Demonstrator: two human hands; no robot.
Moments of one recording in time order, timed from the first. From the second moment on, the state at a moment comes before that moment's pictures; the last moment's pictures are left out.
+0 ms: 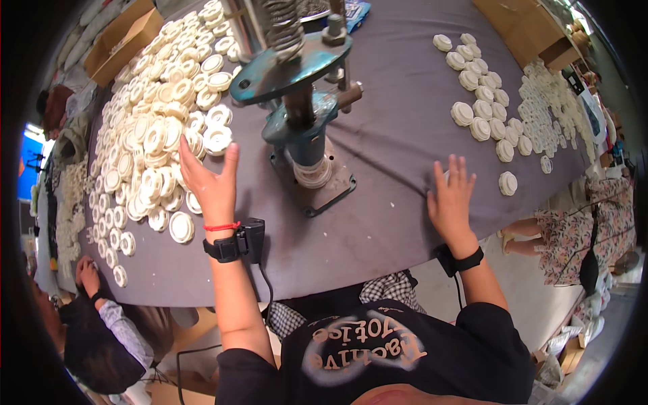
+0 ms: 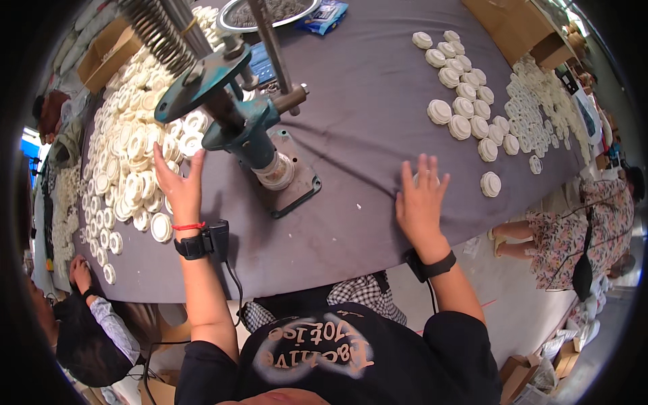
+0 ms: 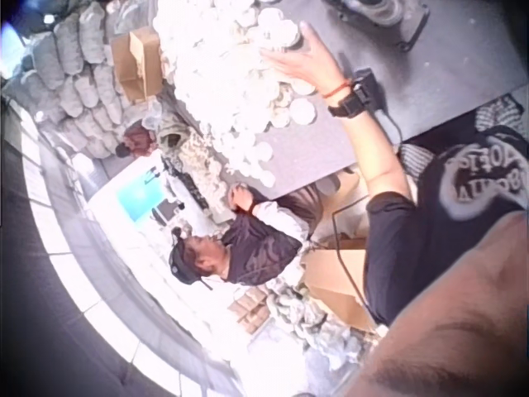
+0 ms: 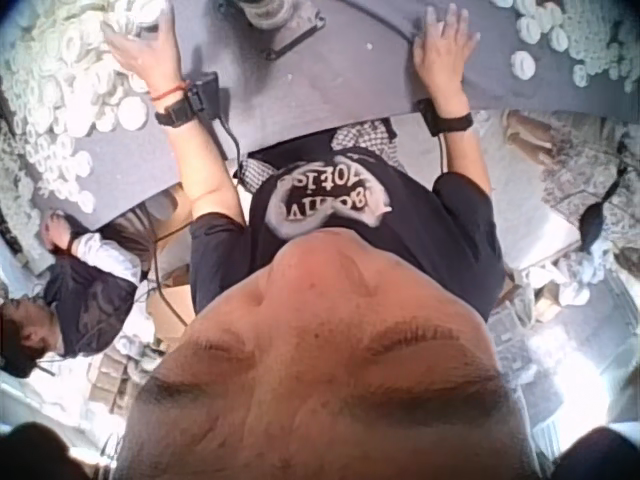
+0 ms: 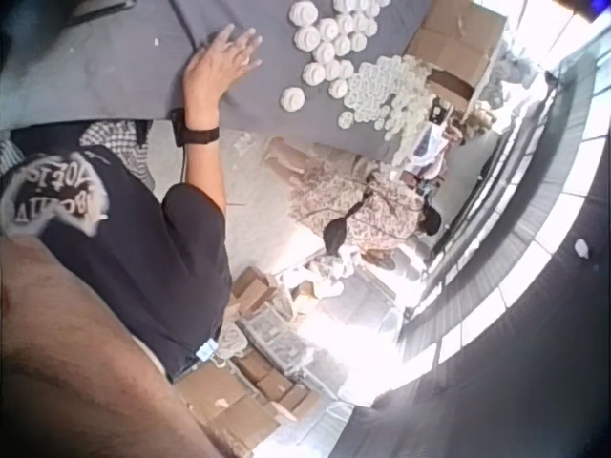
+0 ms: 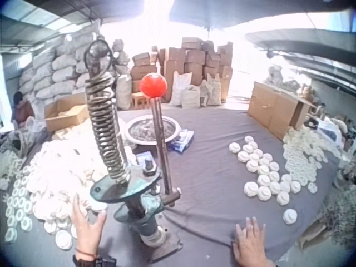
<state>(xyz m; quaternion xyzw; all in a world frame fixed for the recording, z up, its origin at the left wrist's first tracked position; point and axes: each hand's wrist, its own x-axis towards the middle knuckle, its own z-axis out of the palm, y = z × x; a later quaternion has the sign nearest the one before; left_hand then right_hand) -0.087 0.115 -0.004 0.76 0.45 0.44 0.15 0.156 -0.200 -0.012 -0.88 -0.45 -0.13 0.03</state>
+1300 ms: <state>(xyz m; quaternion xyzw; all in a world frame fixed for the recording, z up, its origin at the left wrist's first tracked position) -0.019 0.035 -0.058 0.80 0.33 0.39 0.32 0.115 0.014 0.208 -0.61 -0.42 -0.29 0.61</state>
